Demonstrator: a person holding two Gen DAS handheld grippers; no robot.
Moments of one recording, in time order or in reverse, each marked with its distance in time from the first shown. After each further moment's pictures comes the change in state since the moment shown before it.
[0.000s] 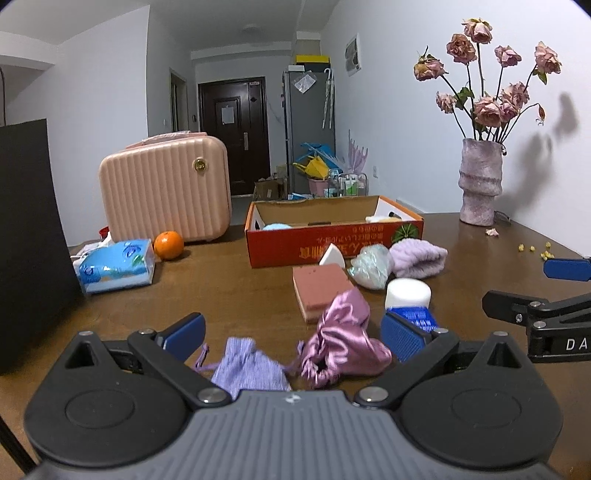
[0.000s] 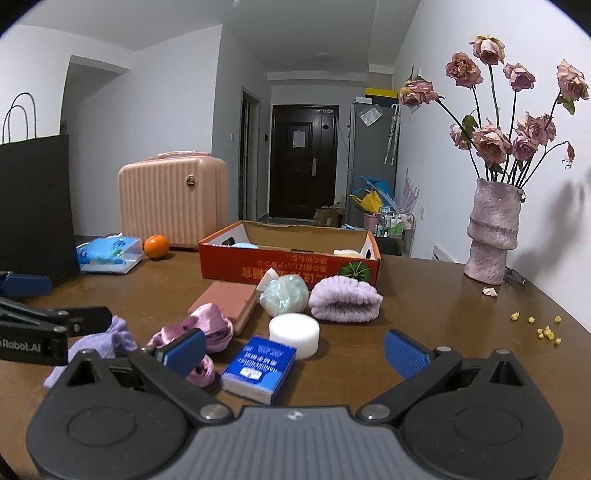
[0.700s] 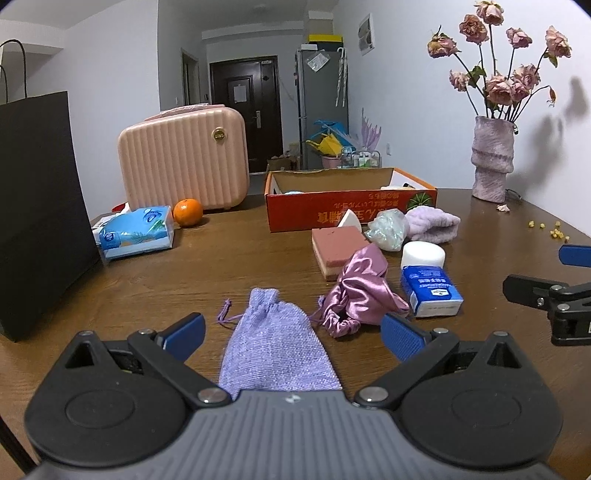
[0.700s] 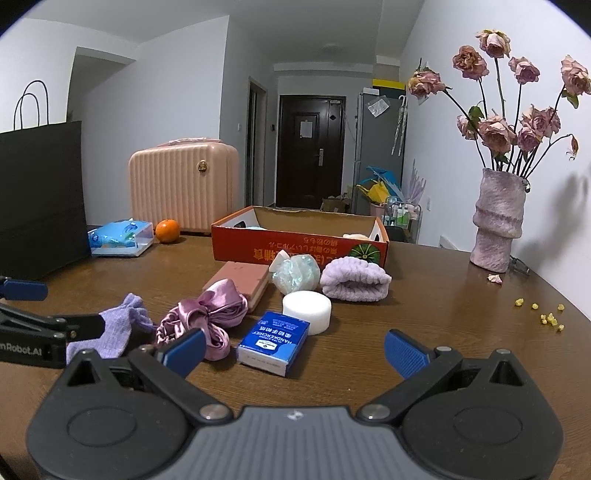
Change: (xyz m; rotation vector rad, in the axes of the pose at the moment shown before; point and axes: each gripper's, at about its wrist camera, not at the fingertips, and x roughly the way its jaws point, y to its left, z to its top) left arm -0.011 0.012 -0.025 -0.012 0.075 0.044; right arm -0.011 0.008 -0.012 -0.010 0.032 0.020
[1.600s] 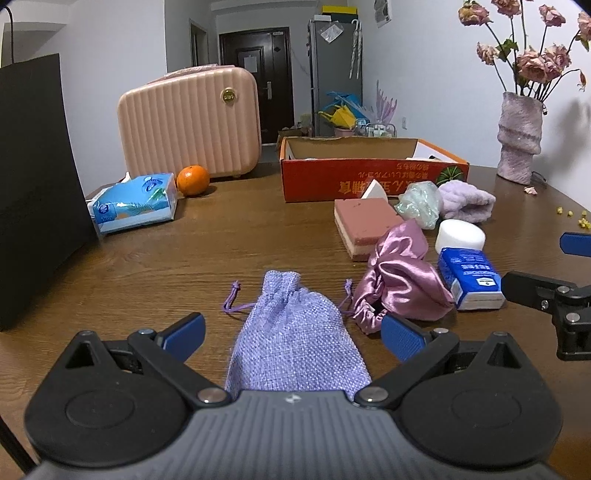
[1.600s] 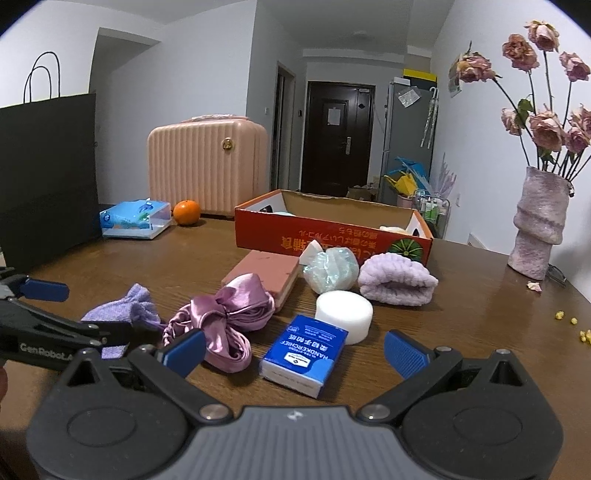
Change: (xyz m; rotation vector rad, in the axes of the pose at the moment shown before) left arm 0.056 0.014 0.001 -0.021 0.102 0.030; right arm 0.055 0.018 0.009 -0.058 0.049 0.075
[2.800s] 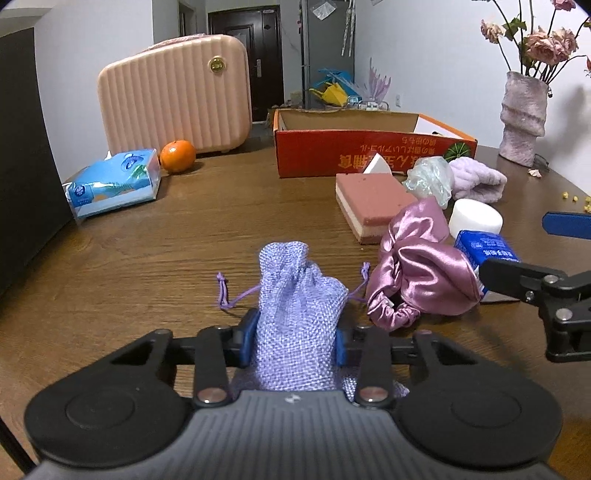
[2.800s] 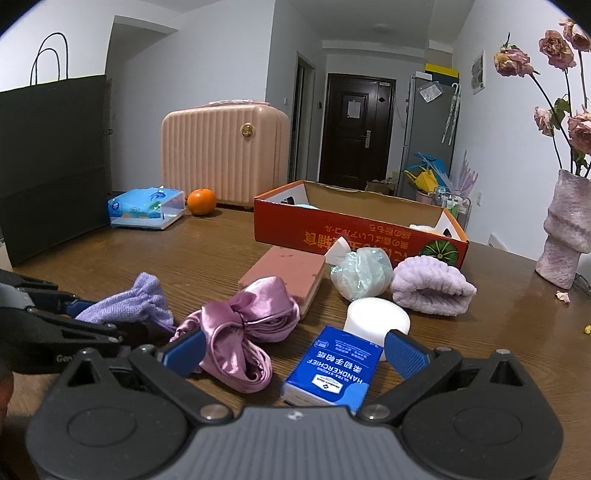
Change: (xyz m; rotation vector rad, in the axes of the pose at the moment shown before) left arm 0.038 0.007 0.002 0.010 0.068 -0.039; right arm 0.036 0.012 0.010 -0.037 0.028 0.048
